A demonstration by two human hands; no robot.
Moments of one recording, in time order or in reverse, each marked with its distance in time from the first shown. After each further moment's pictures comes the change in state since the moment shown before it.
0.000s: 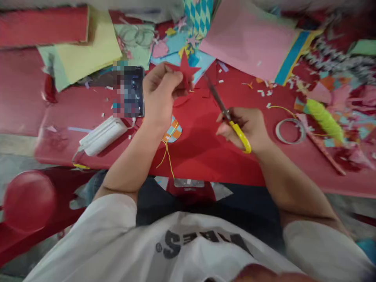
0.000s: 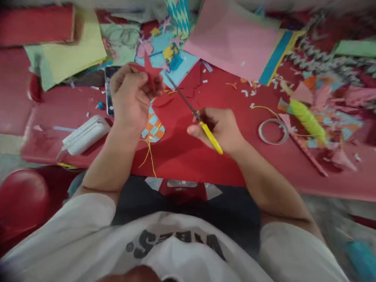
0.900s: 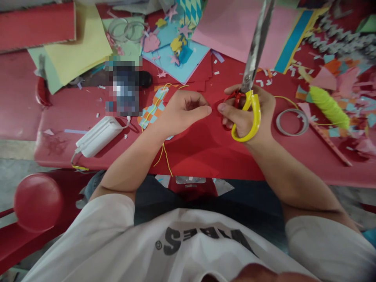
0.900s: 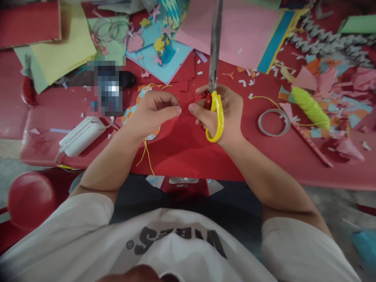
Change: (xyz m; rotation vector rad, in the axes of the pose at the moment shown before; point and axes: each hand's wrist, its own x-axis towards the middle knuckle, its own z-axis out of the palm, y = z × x) left_hand -0.025 -0.006 0.020 0.301 -0.534 -0.144; right_hand 0.010 0.000 0.017 0.193 0.413 0.108
